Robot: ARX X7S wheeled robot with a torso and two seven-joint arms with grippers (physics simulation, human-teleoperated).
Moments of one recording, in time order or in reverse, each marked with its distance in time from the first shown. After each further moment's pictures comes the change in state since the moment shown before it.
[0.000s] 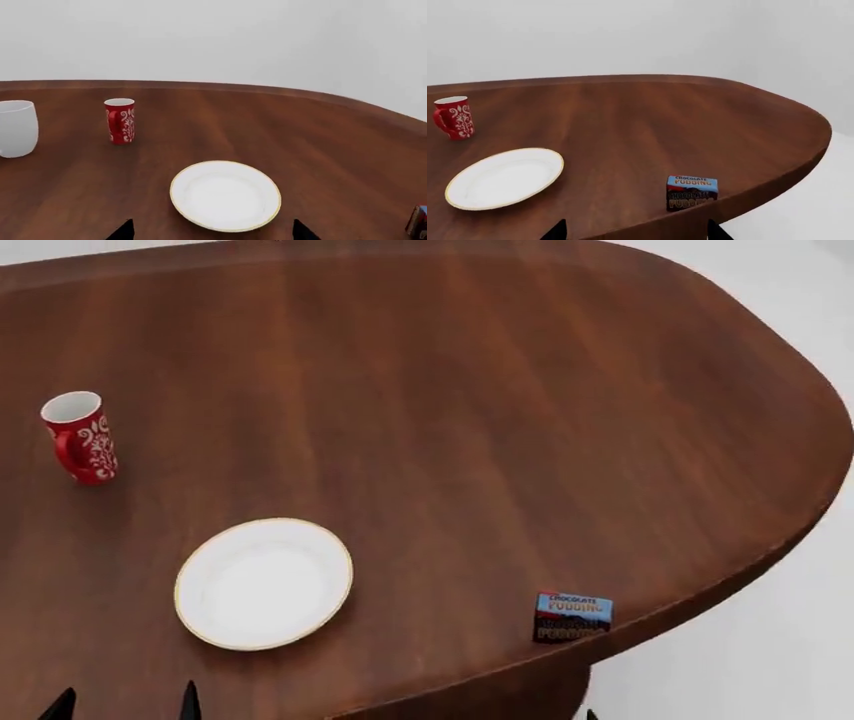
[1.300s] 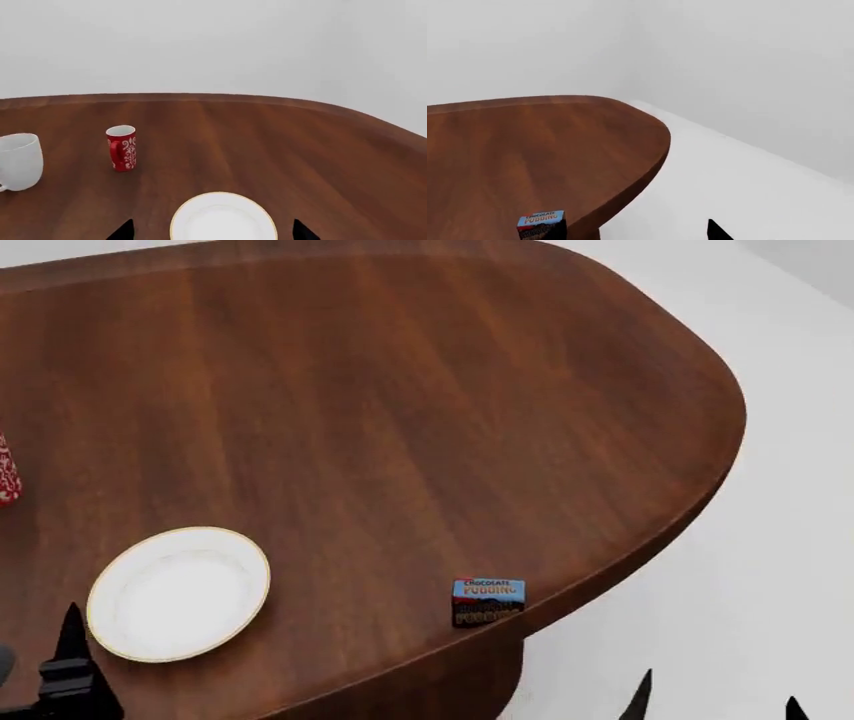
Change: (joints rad) left arm -0.079 -0.186 -0.133 0.450 -0.240 -0.528 -0.183; right arm -0.076 0.123 0.236 -0.618 0.157 0.538 0.239
